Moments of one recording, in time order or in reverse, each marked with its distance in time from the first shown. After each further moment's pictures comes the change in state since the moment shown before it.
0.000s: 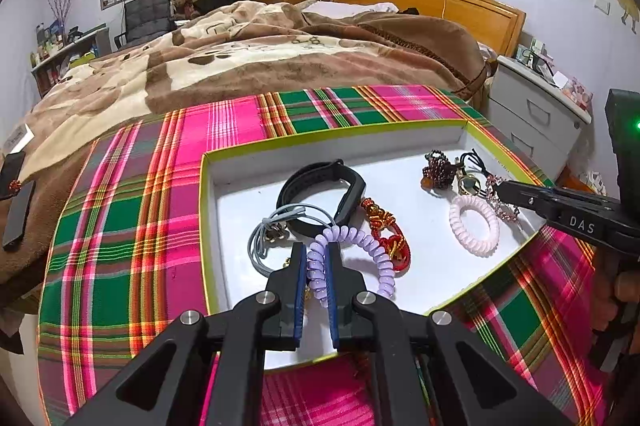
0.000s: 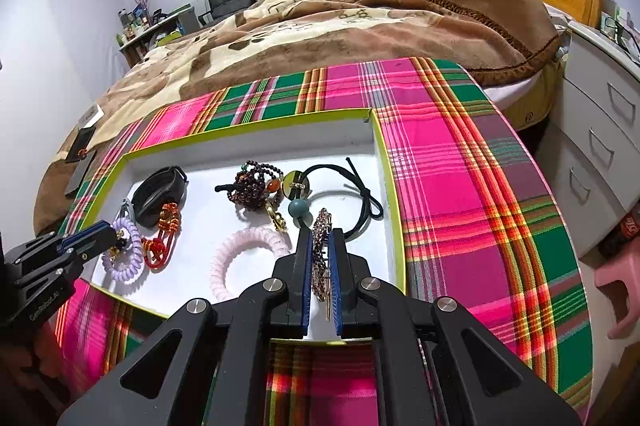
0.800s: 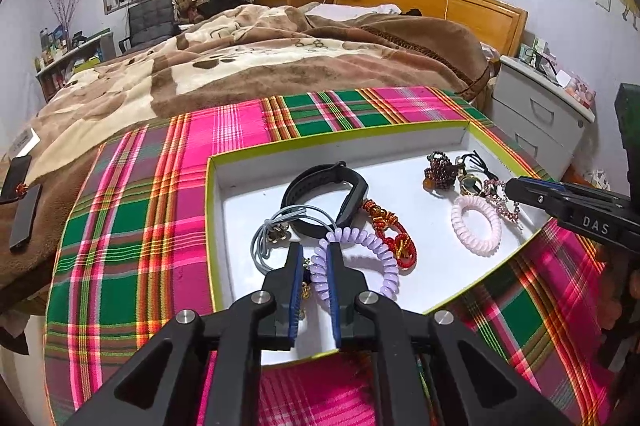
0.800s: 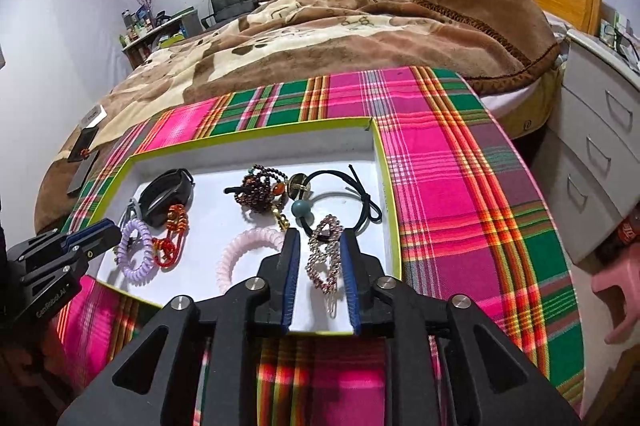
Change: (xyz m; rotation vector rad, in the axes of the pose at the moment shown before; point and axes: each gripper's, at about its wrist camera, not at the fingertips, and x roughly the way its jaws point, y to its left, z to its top) left arm -0.008 -0.003 -0.001 0.003 -0.021 0.025; right arm -0.013 0.003 0.000 -0.021 -0.028 -0.006
